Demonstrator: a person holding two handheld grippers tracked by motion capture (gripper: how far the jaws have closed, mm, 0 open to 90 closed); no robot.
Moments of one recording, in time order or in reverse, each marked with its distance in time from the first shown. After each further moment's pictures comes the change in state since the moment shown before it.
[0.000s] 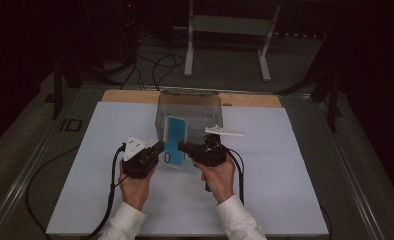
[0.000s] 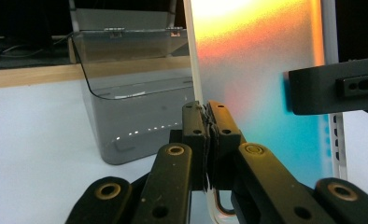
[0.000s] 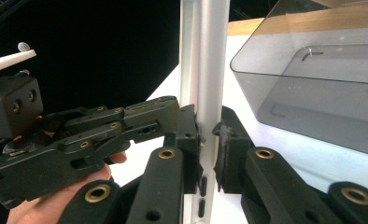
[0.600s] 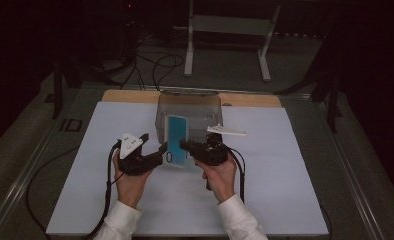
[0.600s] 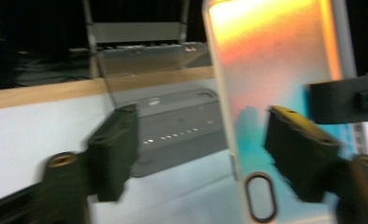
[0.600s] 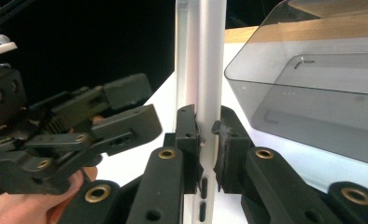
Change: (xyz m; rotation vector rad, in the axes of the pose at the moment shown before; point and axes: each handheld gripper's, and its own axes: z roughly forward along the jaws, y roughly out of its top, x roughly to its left) left arm 0.006 0.011 -0.006 -0.034 0.071 0.033; right arm -0.001 0.002 -0.003 -0.024 -0.014 -0.007
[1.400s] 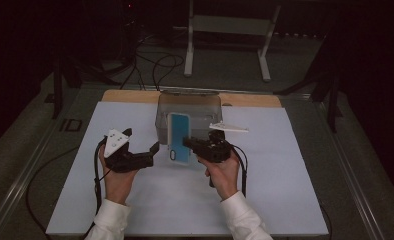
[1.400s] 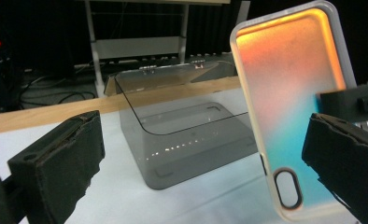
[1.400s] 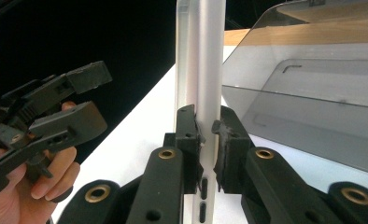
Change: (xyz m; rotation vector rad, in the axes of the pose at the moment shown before) left arm 0.023 0.009 -0.016 -0.048 -0.030 0.038; right arm -0.004 0.009 -0.004 0.008 -0.027 -0.011
